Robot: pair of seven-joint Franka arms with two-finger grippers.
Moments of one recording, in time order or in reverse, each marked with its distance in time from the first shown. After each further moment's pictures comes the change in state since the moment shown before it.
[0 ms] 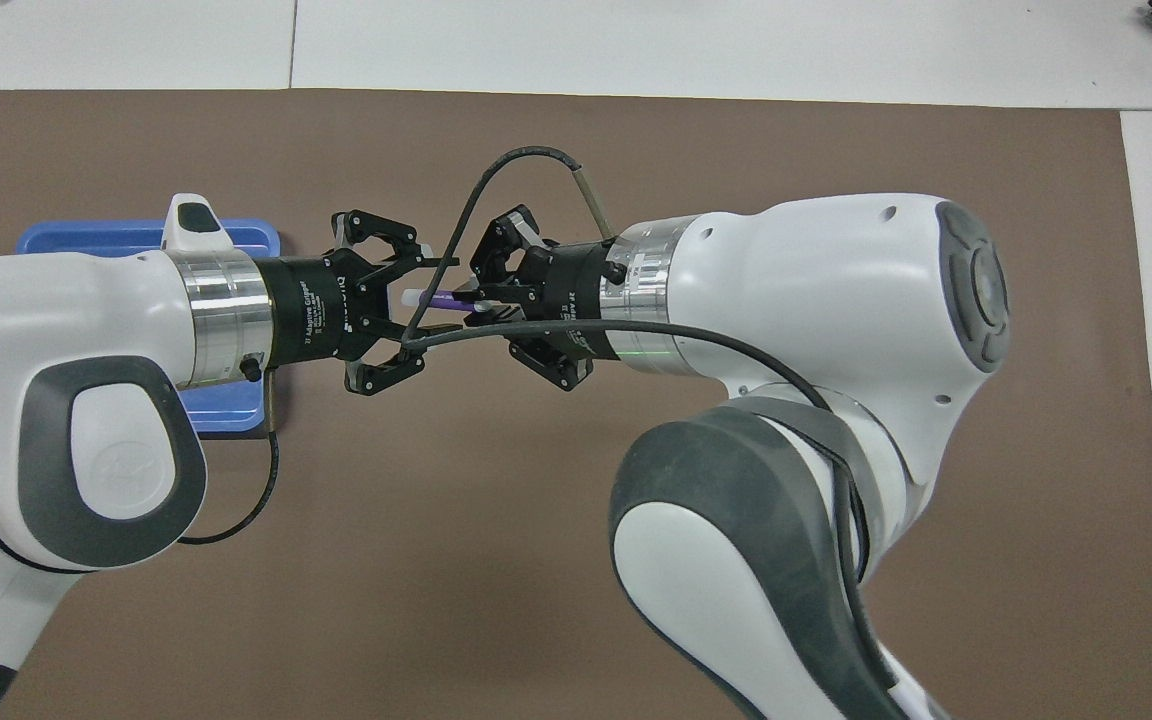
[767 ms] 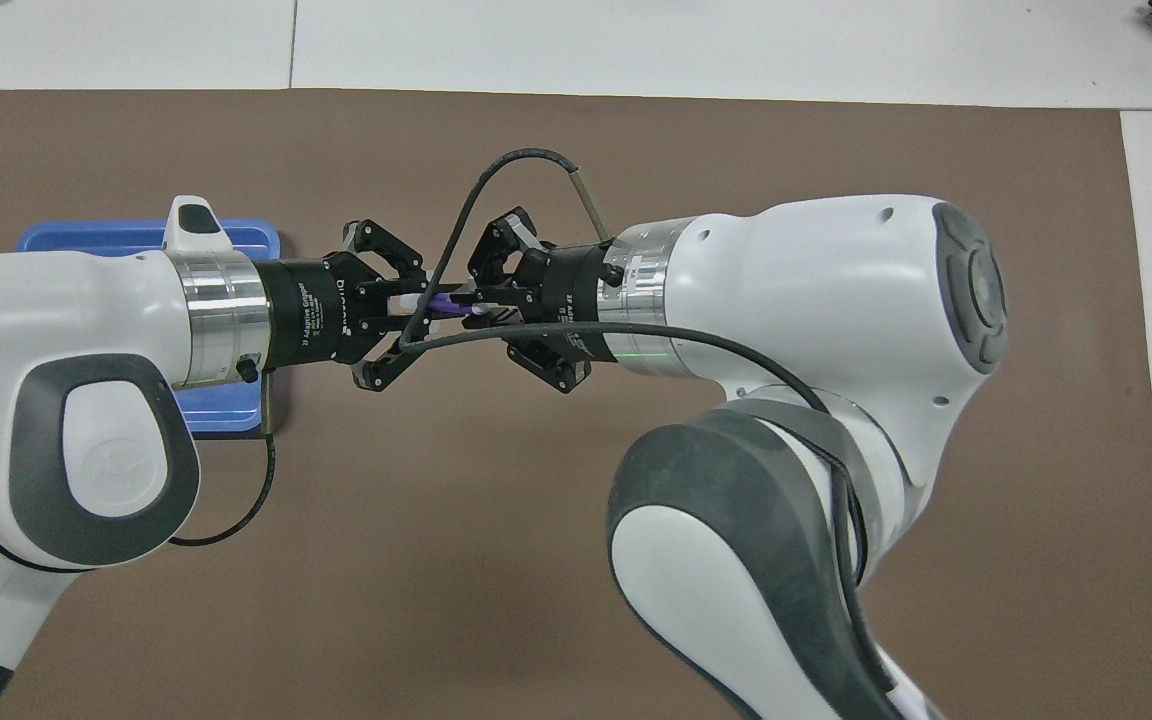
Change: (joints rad) left arm 0.001 -0.001 0.008 0.001 -0.012 -0.033 0.000; right arm 0.001 0.000 0.003 0.000 0.000 -0.002 0.000
